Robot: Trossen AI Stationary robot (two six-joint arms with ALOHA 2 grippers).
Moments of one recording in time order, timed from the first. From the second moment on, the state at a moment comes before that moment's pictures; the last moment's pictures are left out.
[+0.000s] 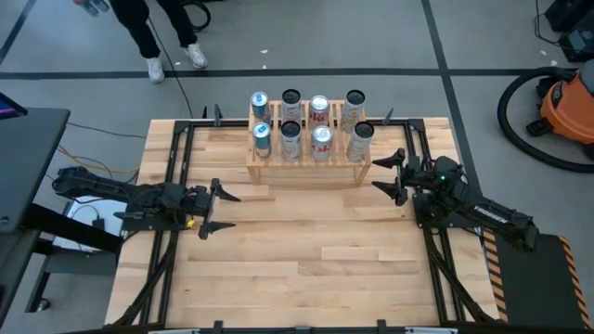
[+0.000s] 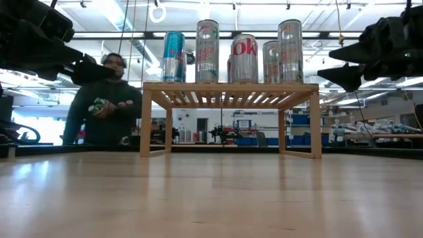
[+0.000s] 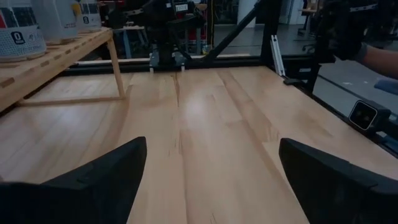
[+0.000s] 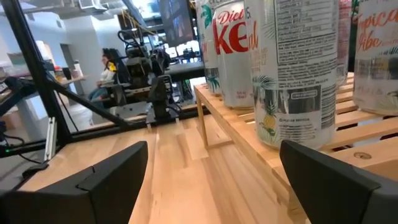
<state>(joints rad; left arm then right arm) -0.17 0.35 0.01 0.23 -0.07 0.00 -0.56 0.00 0.01 0.07 -0.40 0.17</state>
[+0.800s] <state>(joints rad) -0.17 0.35 0.01 0.23 -0.07 -0.01 -0.56 0.00 0.01 0.08 -0.39 0.16</state>
